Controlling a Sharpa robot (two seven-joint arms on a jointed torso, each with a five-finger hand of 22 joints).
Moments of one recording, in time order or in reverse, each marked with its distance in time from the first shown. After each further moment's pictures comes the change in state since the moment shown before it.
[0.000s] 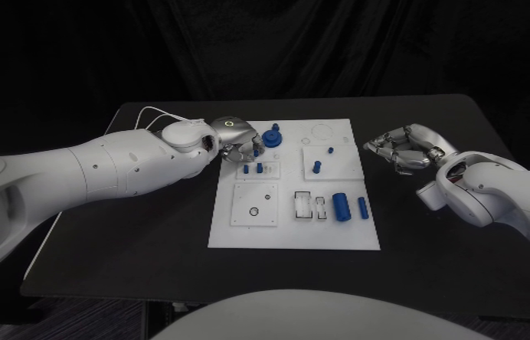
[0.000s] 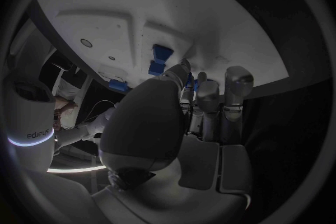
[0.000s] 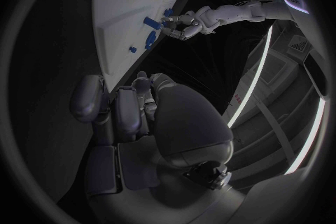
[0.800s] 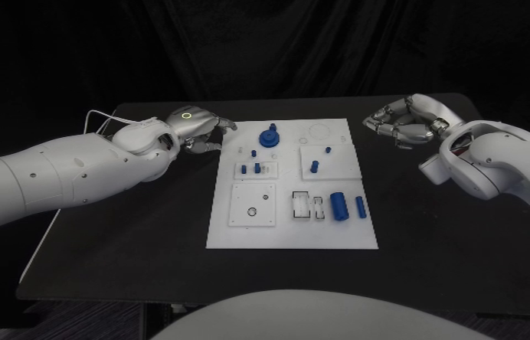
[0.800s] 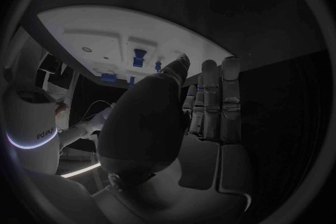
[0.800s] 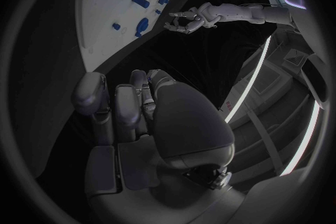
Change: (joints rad) left arm 0.013 -0.194 0.000 0.093 0.004 -0.183 -0.032; left_hand 0.033 -0.040 -0.011 0.011 0.004 -0.266 -0.011 -0.003 -0.104 -0.048 -0.001 -0.011 -0.002 -0.222 0.012 -0.298 -0.329 0.031 -0.143 0.018 -0.330 -0.069; right arm 0.118 -0.004 0.002 0.035 -0.073 0.001 -0.044; right_hand 0.065 -0.065 0.022 -0.033 -0.023 -0.005 0.004 0.050 0.048 -0.175 0.006 -0.180 -0.186 -0.025 0.005 -0.034 -0.047 0.000 -0.021 -0.001 -0.061 0.000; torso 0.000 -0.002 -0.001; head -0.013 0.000
